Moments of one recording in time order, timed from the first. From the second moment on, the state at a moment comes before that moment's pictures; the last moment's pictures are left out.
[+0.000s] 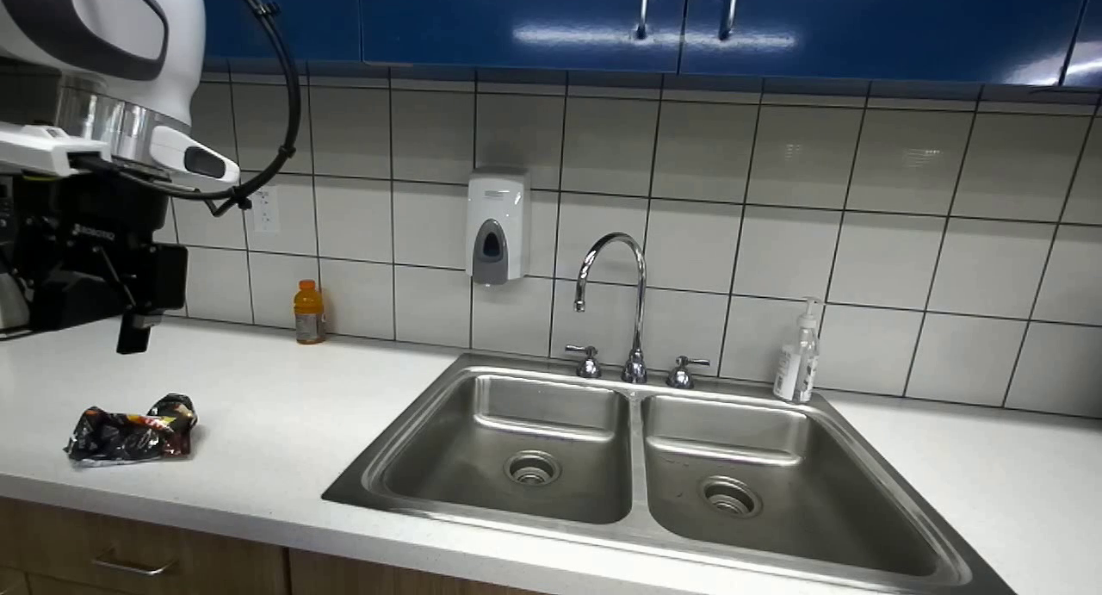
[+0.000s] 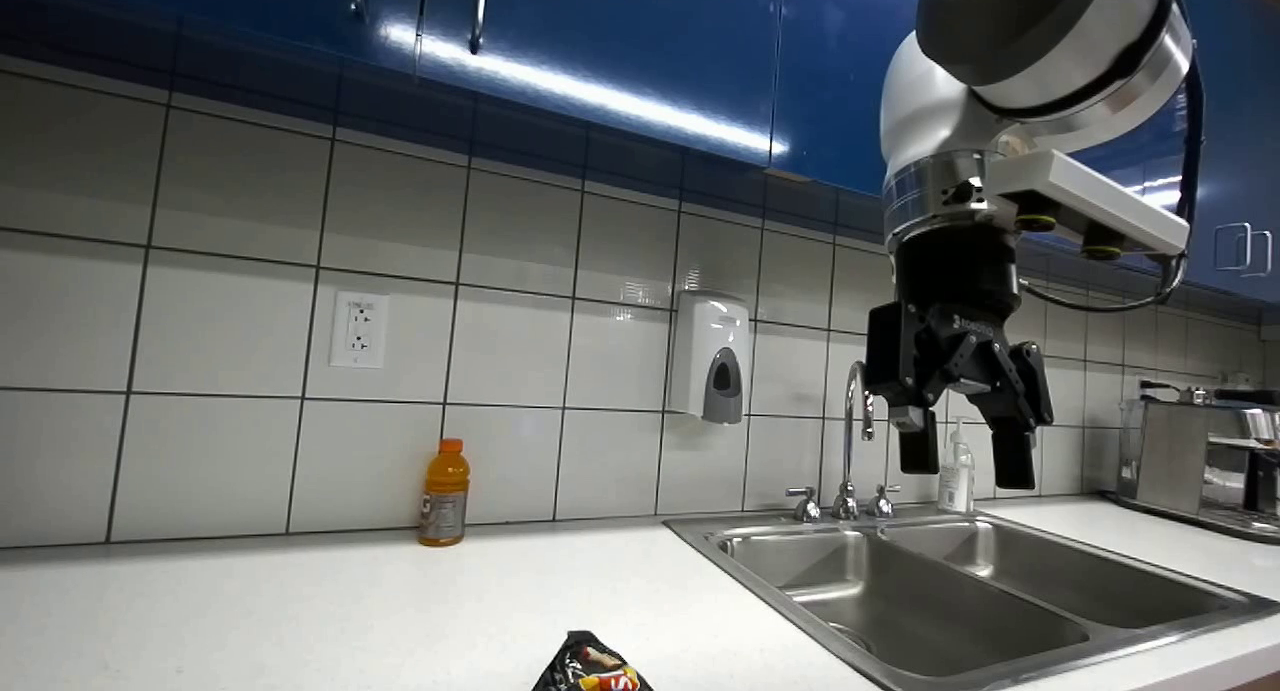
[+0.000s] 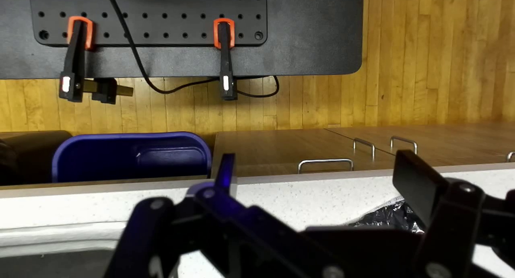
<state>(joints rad) 0.18 -0.69 0.09 -2.74 0.23 1.87 0.10</state>
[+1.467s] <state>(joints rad) 0.19 -0.43 0.10 -2.68 0.23 2.17 -0.05</state>
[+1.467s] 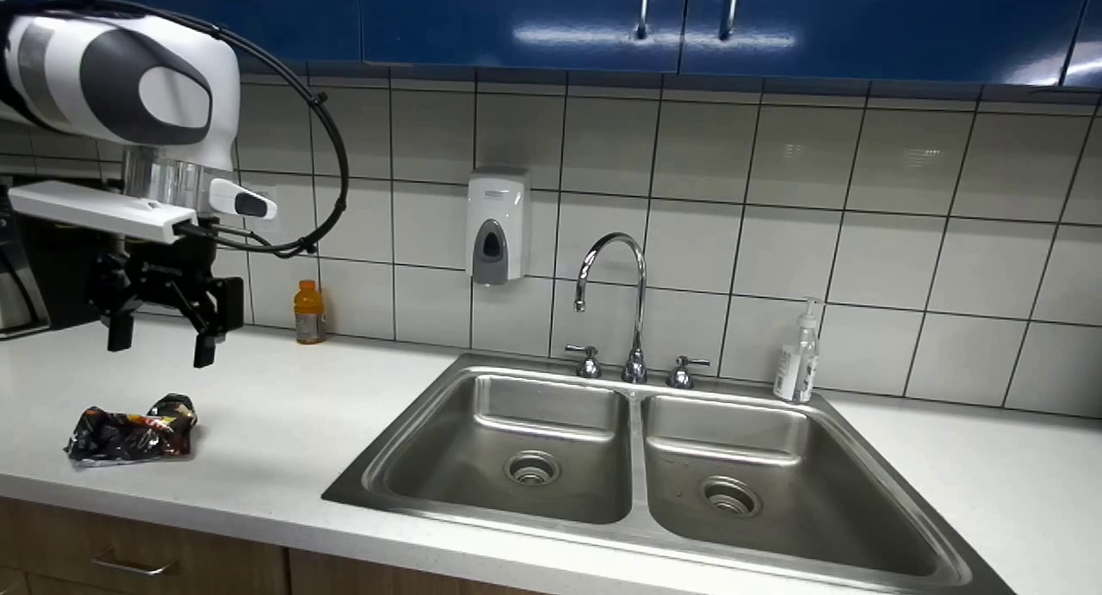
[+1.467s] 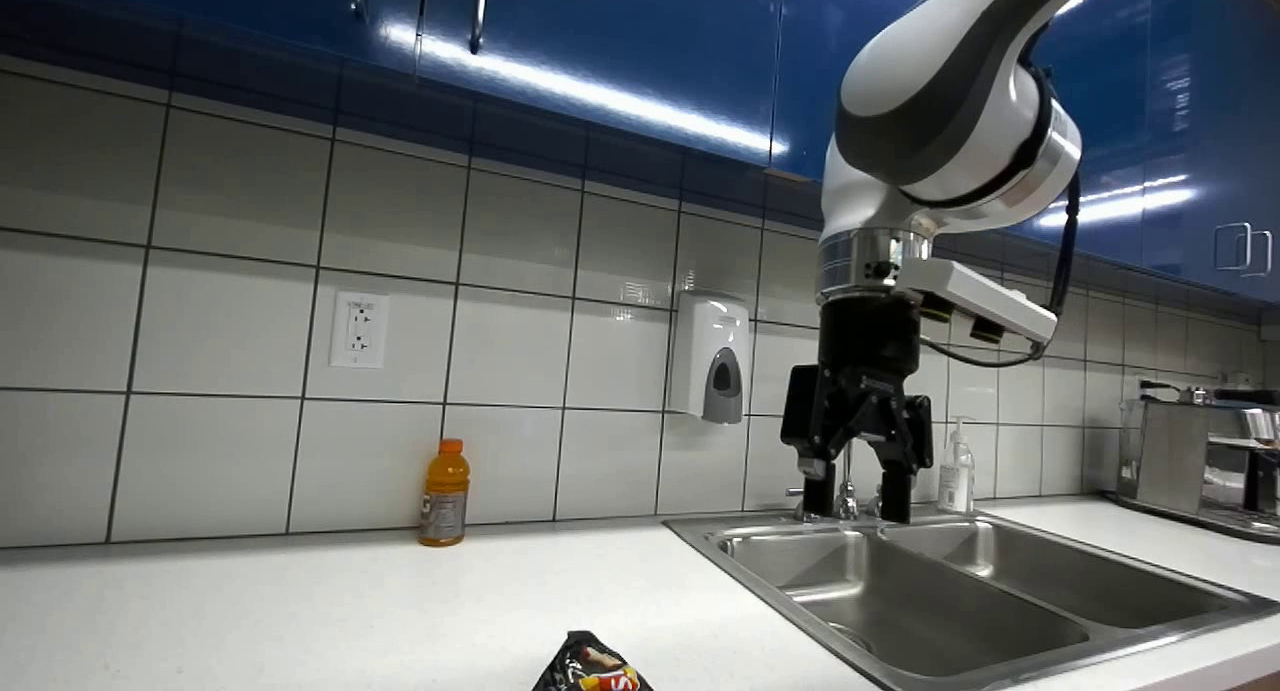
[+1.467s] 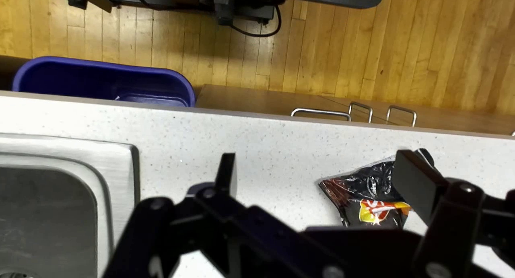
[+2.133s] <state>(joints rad) 0.20 -0.24 0.16 -2.58 0.23 2.29 0.05</state>
